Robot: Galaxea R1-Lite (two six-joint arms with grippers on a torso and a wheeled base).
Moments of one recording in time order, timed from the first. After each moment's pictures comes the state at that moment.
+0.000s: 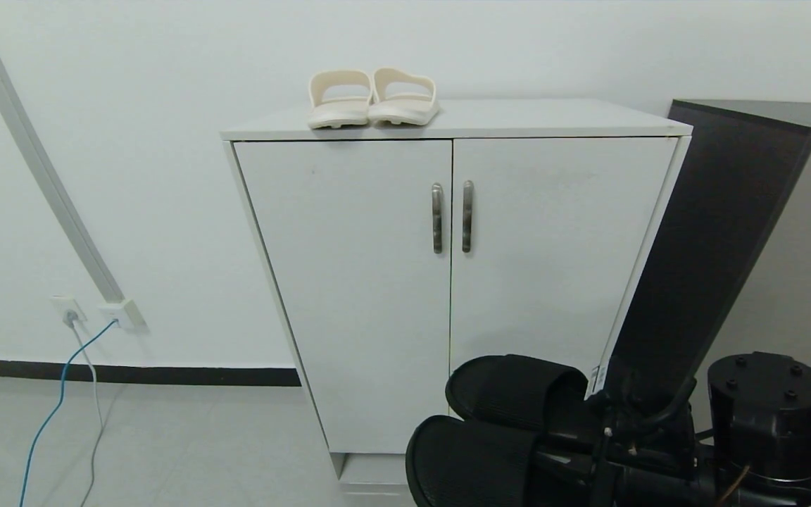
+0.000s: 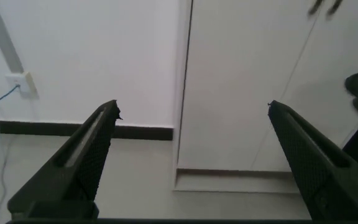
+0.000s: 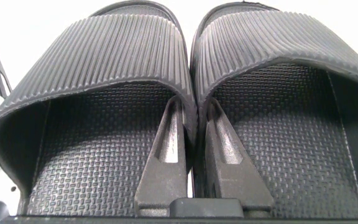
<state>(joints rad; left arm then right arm) -0.01 0.11 -0.09 0.00 -0.02 -0.06 0.77 1.61 -0.36 -0.90 0.21 -0.16</state>
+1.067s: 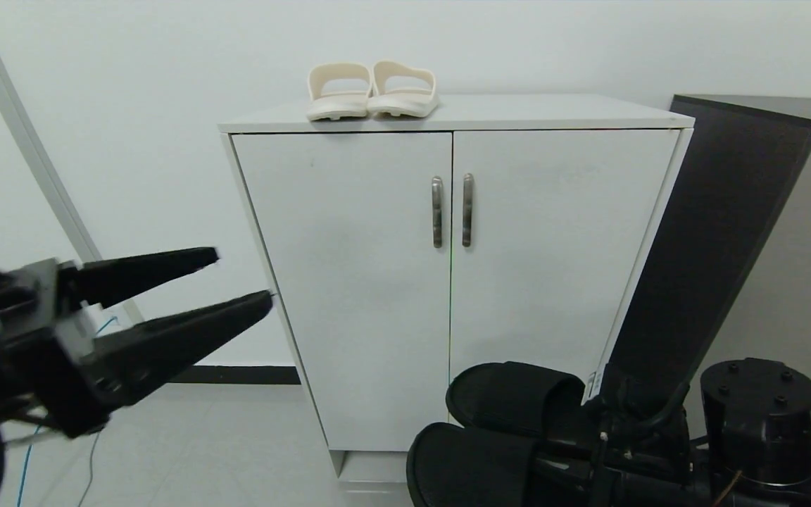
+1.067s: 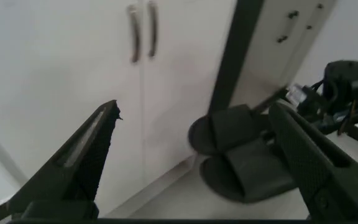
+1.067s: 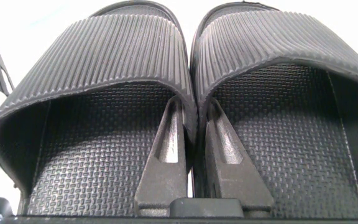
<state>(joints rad) -0.39 1.10 -0.66 -0.40 -0.39 -0.08 0.77 1.63 -0.35 -0.92 0.22 -0.15</state>
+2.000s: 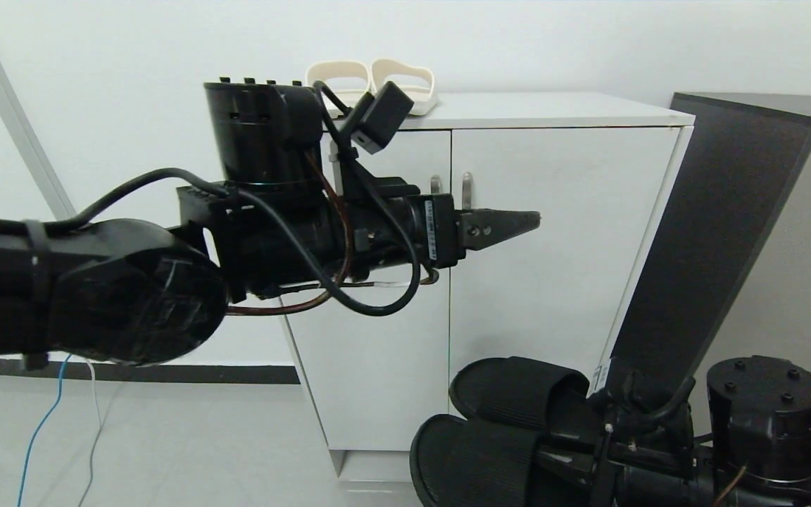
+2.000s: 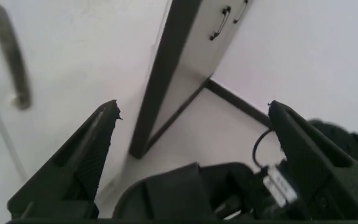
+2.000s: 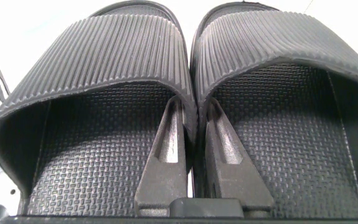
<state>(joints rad) -0.64 1.74 -1.24 -0.47 -0.46 -0.26 0.75 1.63 -0.34 -0.94 0.22 -0.13</state>
